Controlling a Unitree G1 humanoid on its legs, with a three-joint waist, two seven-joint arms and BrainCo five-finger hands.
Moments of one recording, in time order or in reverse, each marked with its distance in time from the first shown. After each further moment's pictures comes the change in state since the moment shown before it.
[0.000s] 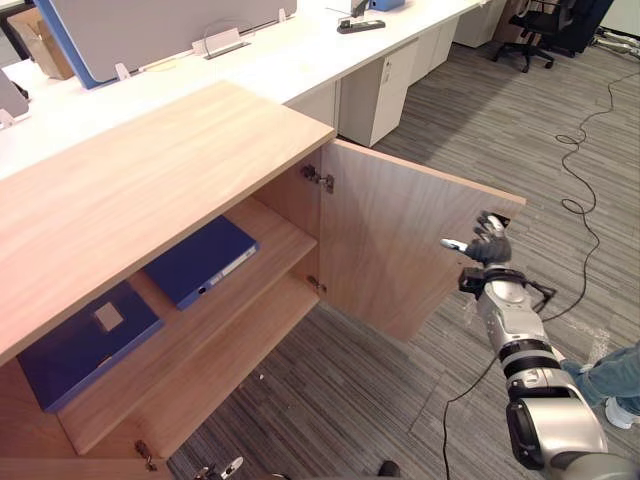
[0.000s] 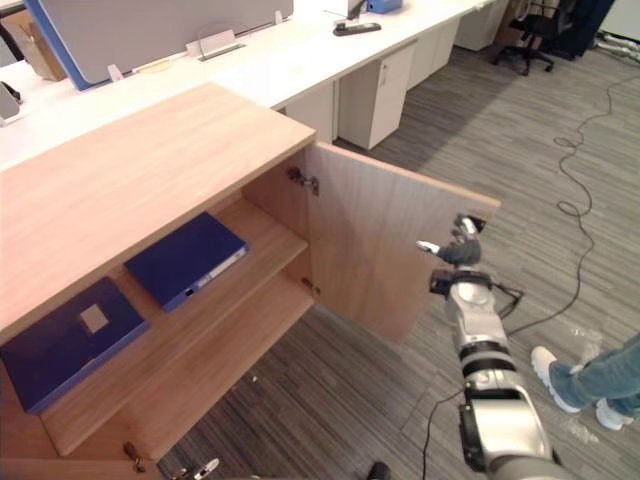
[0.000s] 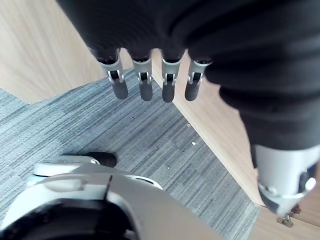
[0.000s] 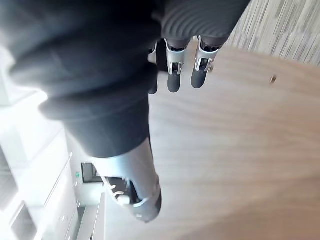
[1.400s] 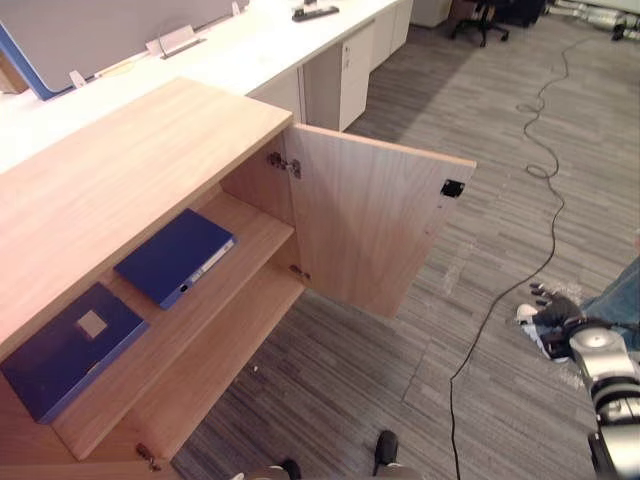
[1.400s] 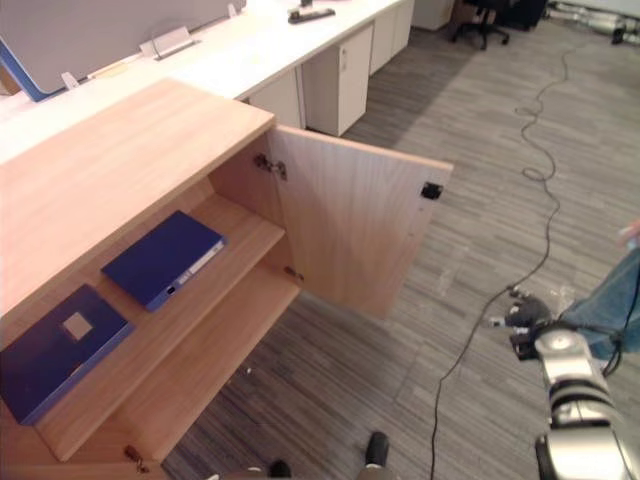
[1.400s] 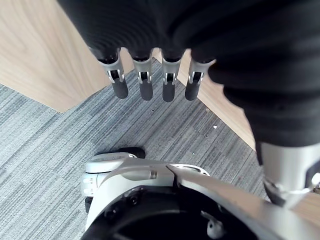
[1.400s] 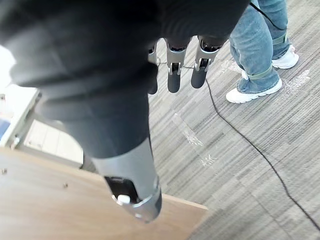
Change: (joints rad) left arm 0.017 0.012 -0.016 0.026 0.002 0.002 -0.083; right arm 0.114 -0.350 -0.011 0.317 -0.224 0.062 0.208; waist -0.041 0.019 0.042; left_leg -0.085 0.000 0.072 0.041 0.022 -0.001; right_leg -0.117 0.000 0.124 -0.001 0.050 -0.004
